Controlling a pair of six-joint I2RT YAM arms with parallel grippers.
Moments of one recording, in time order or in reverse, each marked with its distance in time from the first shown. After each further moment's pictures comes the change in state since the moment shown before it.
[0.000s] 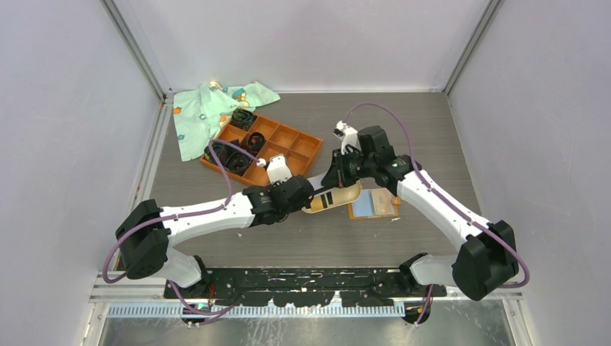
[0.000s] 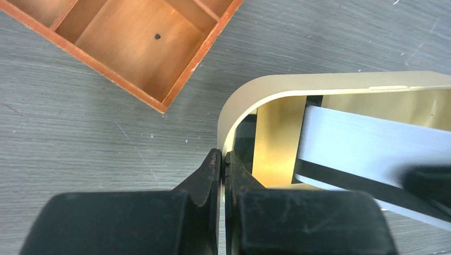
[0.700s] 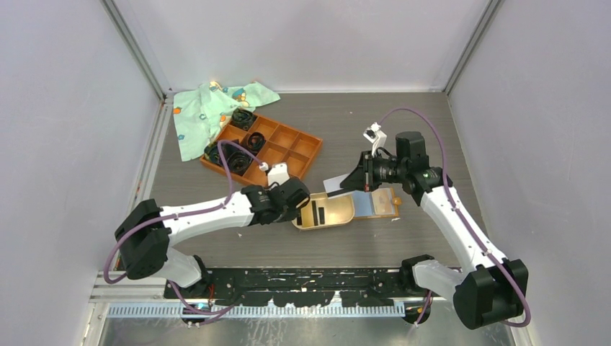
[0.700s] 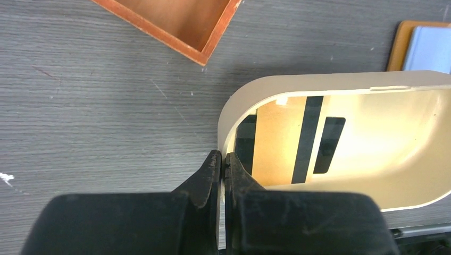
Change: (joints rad) left arm 0.025 0.003 -0.013 -0.153 0.173 0.079; right arm -0.273 -0.216 -0.113 -0.062 -0.355 -0.065
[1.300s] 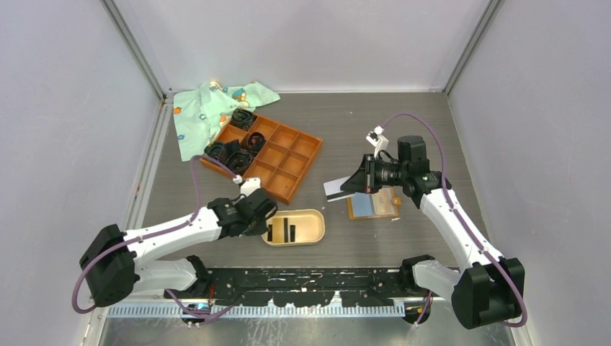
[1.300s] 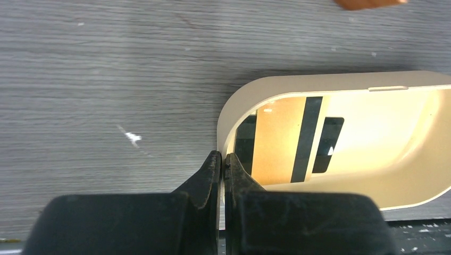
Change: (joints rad) left arm 0.109 -0.293 -0.295 -0.068 0.093 0.138; right arm -0.044 0.000 -0.075 0.068 -0.063 0.087
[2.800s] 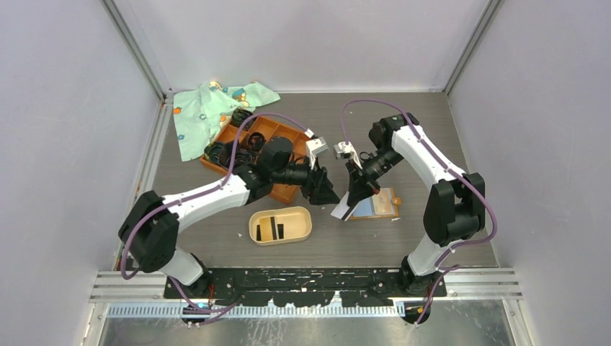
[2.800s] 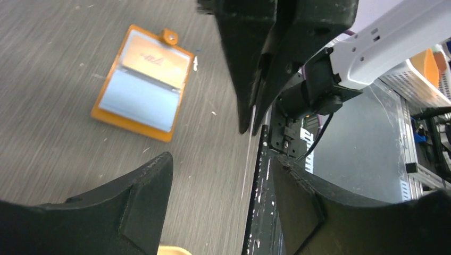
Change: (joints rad) left arm 0.128 0.335 0.331 0.771 0.999 0.659; right arm 0.062 0.581 0.584 -1.205 -0.078 -1.695
